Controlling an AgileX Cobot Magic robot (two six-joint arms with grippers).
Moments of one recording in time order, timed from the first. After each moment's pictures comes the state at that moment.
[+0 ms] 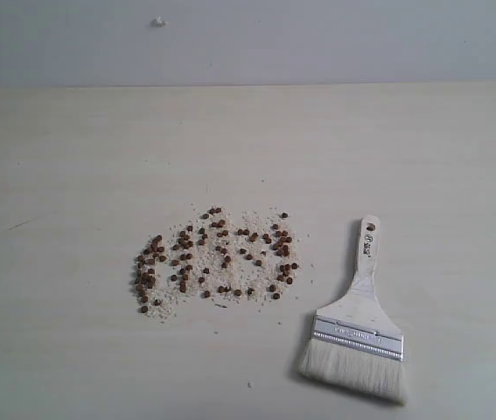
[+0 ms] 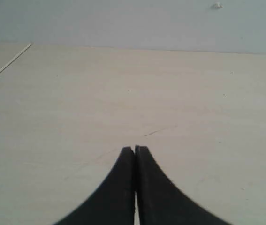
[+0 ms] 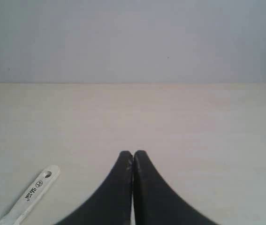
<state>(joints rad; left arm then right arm) -0.19 0.04 0.00 0.19 0.33 -0.25 0.01 0.01 0.00 -0.05 0.28 0.06</state>
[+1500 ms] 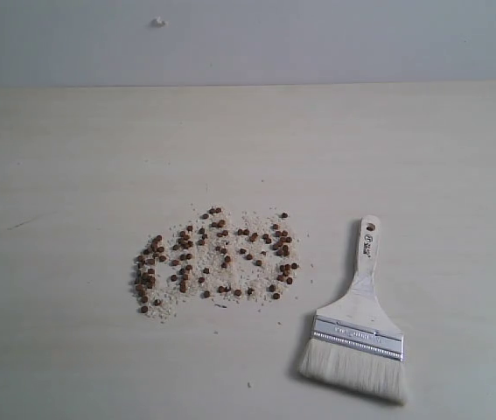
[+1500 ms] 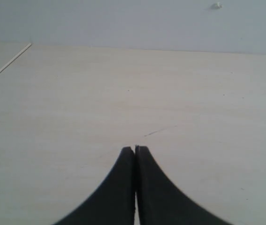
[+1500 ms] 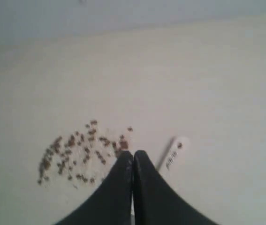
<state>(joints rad) -0.19 0.04 0.00 0.19 0.33 -0.25 0.01 0.81 -0.83 0.51 0.88 -0.20</state>
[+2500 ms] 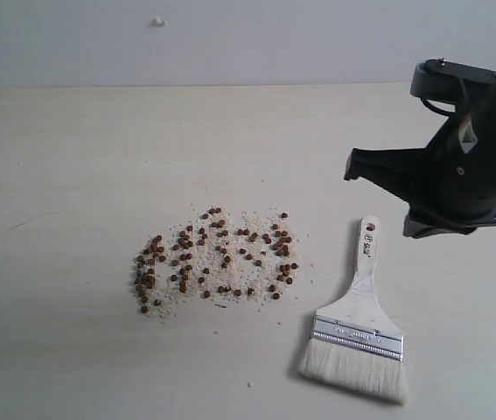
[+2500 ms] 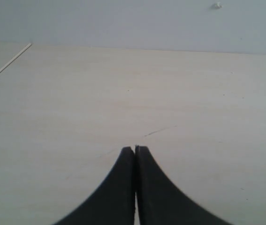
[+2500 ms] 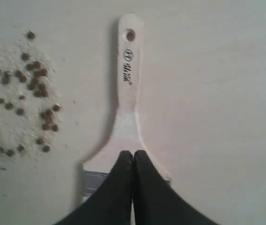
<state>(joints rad) -0.19 0.04 0.00 0.19 0.33 -0.25 0.54 1.41 -0.87 -0.14 0.81 0.91</state>
